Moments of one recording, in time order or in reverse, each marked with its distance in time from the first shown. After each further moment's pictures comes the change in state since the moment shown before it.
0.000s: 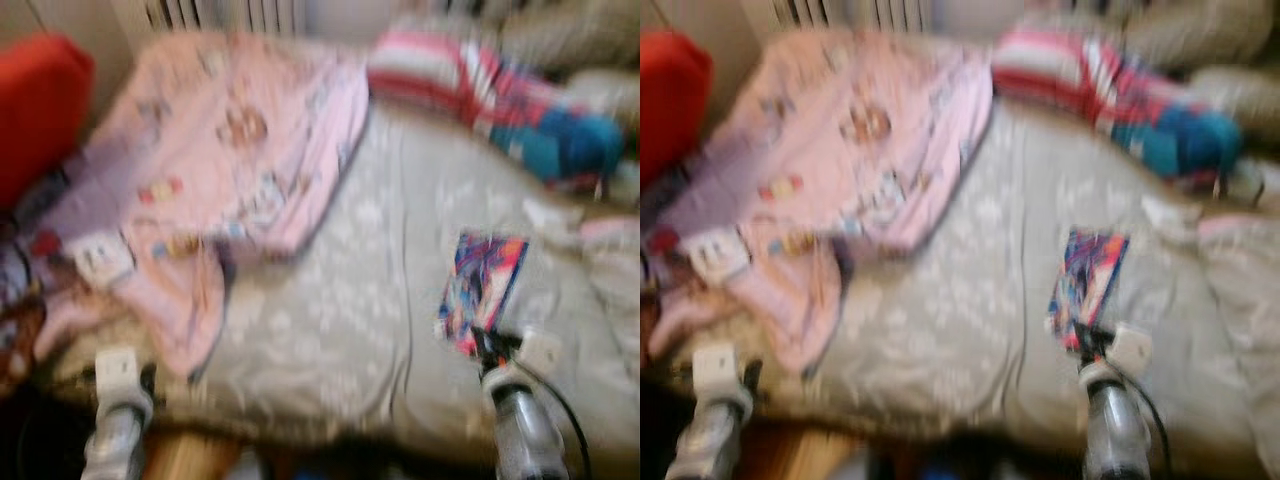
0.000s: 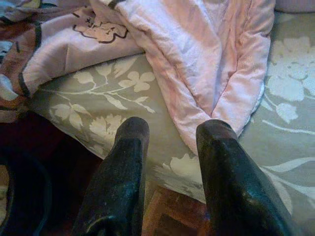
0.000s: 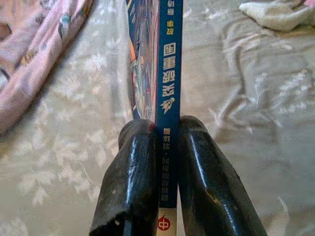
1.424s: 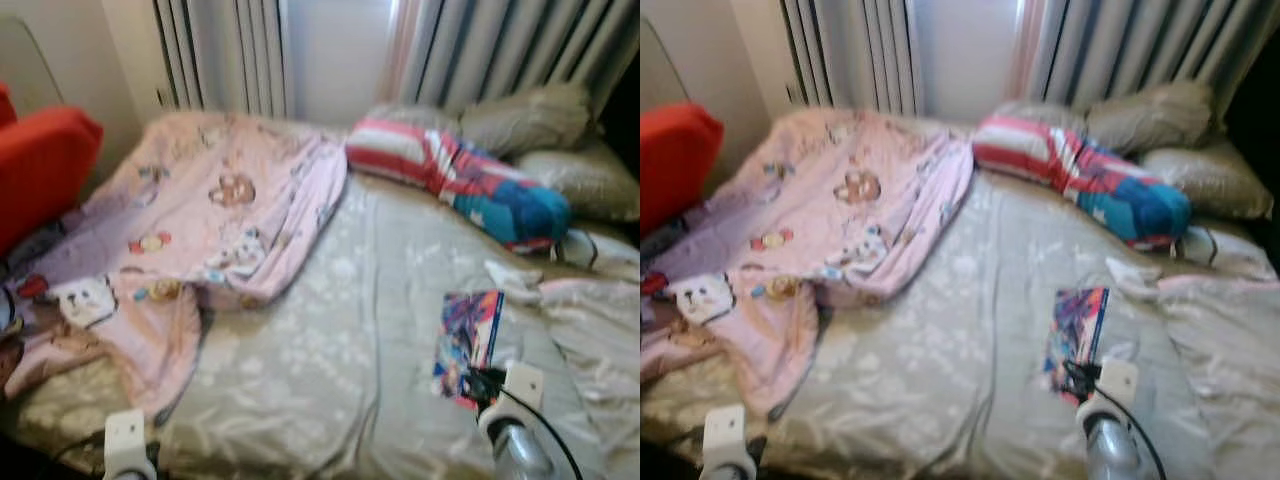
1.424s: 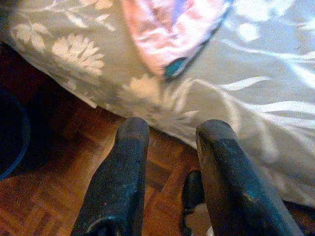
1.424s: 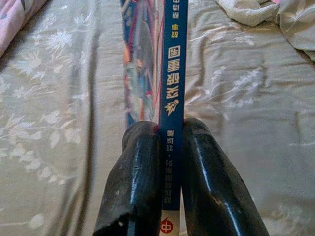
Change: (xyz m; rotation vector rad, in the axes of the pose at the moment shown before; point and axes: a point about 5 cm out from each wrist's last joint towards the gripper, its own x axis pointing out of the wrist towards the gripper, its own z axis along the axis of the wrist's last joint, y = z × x) left arm -0.030 0.002 -0.067 0.043 0.306 0.015; right arm -0.020 -0.018 -0.040 -0.106 0.264 -0.102
